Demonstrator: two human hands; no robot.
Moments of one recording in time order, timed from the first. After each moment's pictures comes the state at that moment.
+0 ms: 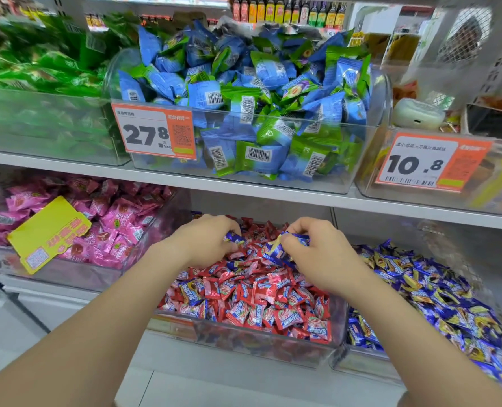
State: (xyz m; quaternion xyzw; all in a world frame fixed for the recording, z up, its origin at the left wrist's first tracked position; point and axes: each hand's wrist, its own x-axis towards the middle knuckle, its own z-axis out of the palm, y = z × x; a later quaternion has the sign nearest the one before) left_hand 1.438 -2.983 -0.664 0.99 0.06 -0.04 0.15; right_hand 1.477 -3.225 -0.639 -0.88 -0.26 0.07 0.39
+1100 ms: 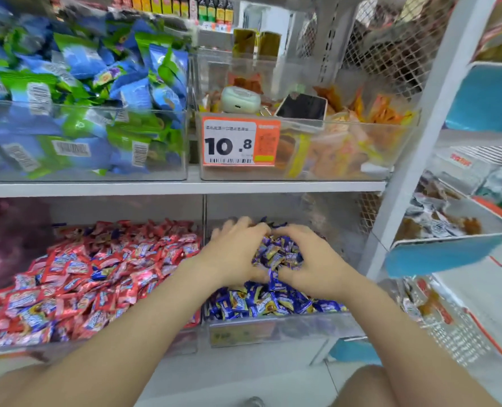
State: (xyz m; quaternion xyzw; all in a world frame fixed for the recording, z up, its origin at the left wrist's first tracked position) left_hand 1.491 -3.238 -0.657 0.98 -0.13 -0.03 0.12; right_hand 1.509 -3.439 -0.675 -0.94 -0.23 0.03 0.25
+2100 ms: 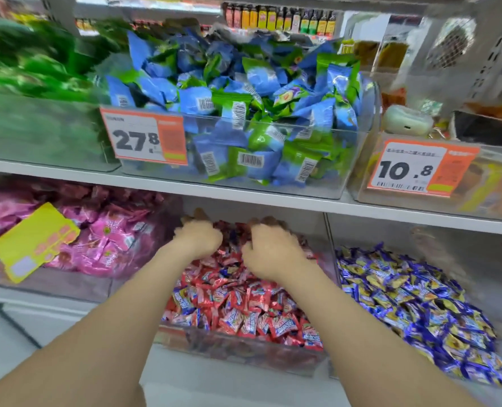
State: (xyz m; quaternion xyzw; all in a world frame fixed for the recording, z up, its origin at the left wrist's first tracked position) left_hand 1.481 -2.973 -0.691 0.92 0.32 -0.05 0.21; right_hand 1.500 -3.151 -0.666 -0.95 -0.30 0.02 0.11
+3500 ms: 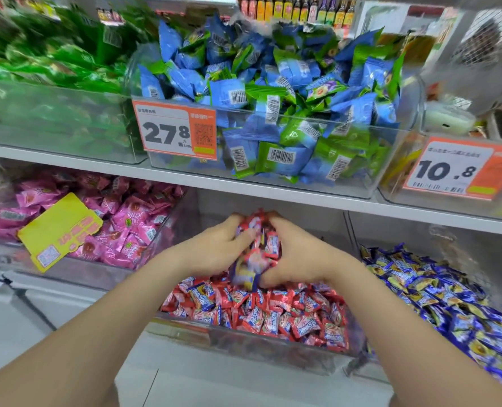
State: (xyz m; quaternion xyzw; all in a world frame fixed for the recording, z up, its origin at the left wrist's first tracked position) left_hand 1.423 -2.979 -0.676 0.93 0.07 -0.01 0.37; right_hand 1.503 -3.170 -0.656 -0.84 -0.39 0.20 0.31
